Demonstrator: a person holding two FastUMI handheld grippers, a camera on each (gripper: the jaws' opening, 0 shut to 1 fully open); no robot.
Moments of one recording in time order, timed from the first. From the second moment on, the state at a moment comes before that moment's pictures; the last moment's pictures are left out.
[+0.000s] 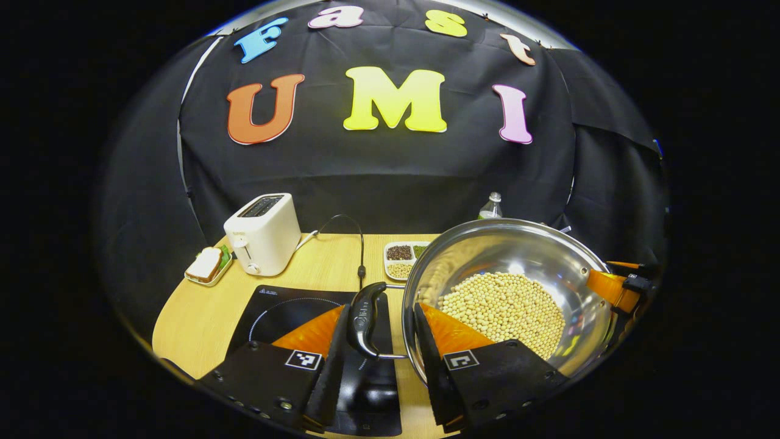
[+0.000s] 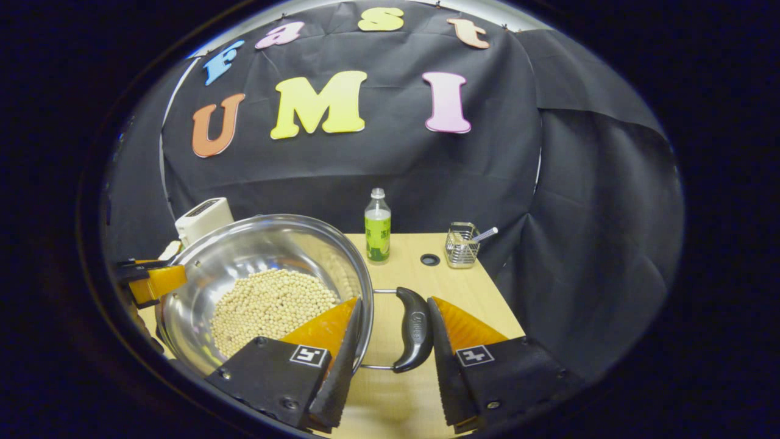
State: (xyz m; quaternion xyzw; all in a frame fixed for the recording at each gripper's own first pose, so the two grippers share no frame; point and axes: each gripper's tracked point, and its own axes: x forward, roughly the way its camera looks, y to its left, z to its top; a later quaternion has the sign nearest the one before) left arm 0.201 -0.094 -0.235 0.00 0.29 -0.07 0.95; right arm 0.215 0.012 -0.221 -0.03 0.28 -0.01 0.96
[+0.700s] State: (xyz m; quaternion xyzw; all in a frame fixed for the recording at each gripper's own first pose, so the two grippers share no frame) left arm 0.209 -0.007 -0.200 -0.02 0.25 -0.03 0.97; right arm 0.227 0.106 -0.185 -0.05 0.26 0.02 0.96
